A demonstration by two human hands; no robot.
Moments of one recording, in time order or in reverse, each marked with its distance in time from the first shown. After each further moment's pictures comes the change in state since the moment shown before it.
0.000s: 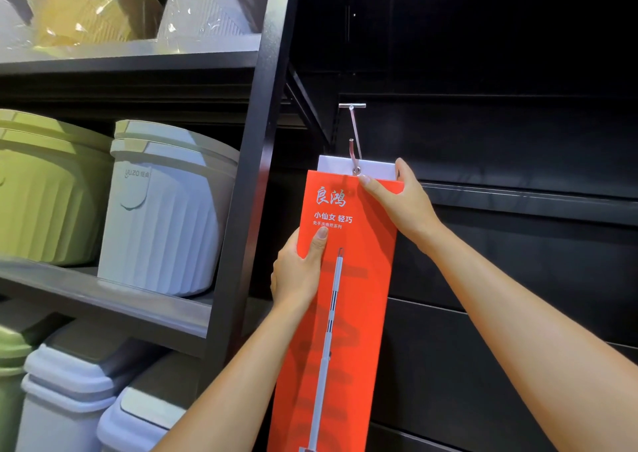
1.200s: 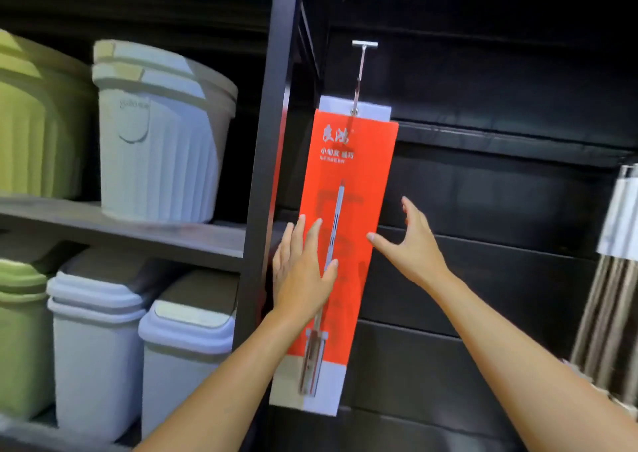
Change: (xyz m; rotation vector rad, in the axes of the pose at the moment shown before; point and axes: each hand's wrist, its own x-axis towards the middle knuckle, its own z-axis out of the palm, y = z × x) left_hand -0.110 -0.060 -0.044 0.502 -0.218 0.296; right_hand -0.198 0.035 0.003 -0.388 -0.018 0.229
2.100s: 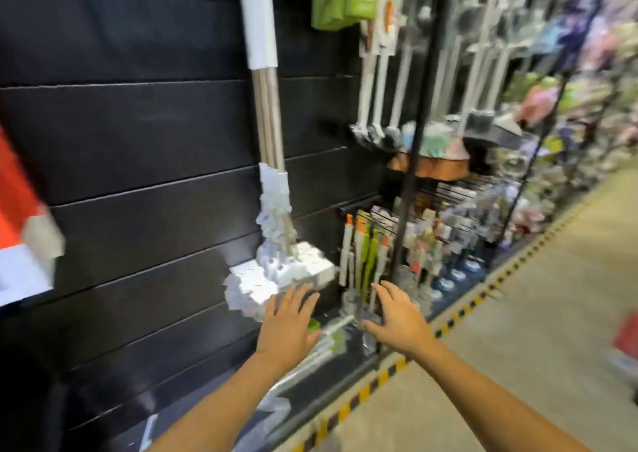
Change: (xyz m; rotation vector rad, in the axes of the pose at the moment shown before) left_hand -0.481 0.319 0.167 0.122 -1.065 0.664; right_hand -0.600 0.293 -0.322 -0.598 -0.303 0.756
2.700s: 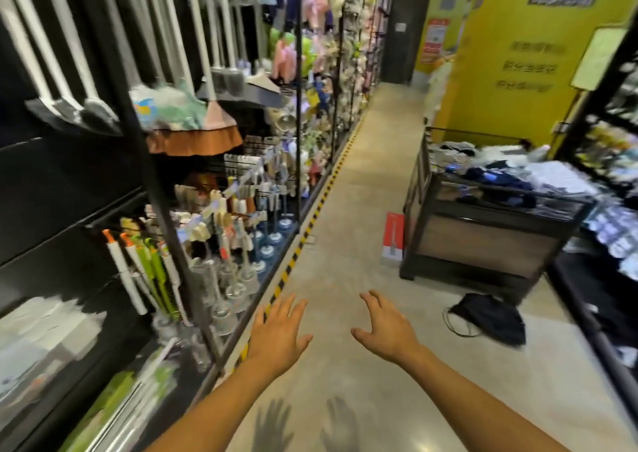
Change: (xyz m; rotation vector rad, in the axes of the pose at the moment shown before) left_hand 0.172 0.388 0.100 -0.177 -0.212 0.606; right_hand -0.163 0.349 -0.058 0.035 0.067 0.730
